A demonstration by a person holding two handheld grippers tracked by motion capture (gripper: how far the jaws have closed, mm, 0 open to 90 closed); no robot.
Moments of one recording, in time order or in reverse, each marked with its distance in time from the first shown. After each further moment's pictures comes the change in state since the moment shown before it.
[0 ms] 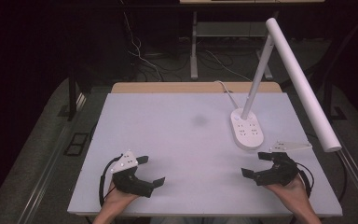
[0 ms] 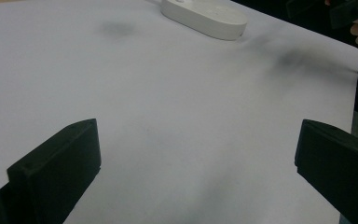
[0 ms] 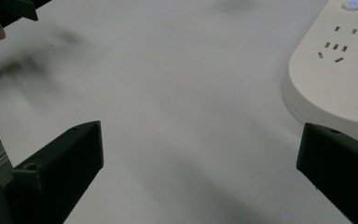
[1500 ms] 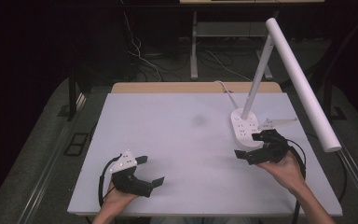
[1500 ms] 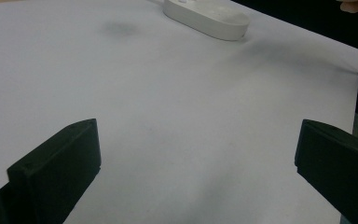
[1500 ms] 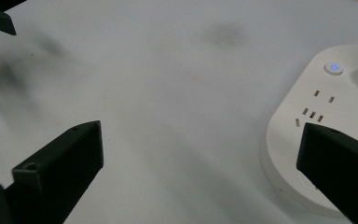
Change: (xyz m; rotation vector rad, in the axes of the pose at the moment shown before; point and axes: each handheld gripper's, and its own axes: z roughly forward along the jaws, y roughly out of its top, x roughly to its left) left arm 0.001 0.000 -0.001 -0.004 0.005 -0.010; right arm -0.006 0.060 0.015 0.063 -0.031 -0.071
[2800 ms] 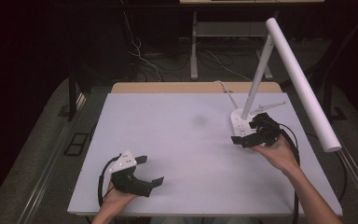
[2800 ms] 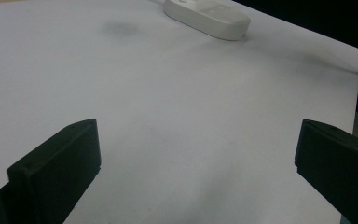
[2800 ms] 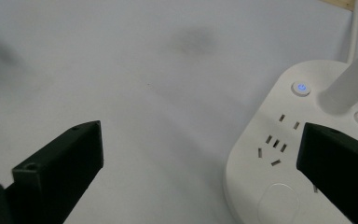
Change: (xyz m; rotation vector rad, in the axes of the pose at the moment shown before) left arm 0.001 0.000 -0.001 0.001 0.001 -0.002; right arm -0.026 0.033 0.025 0.064 -0.063 0.012
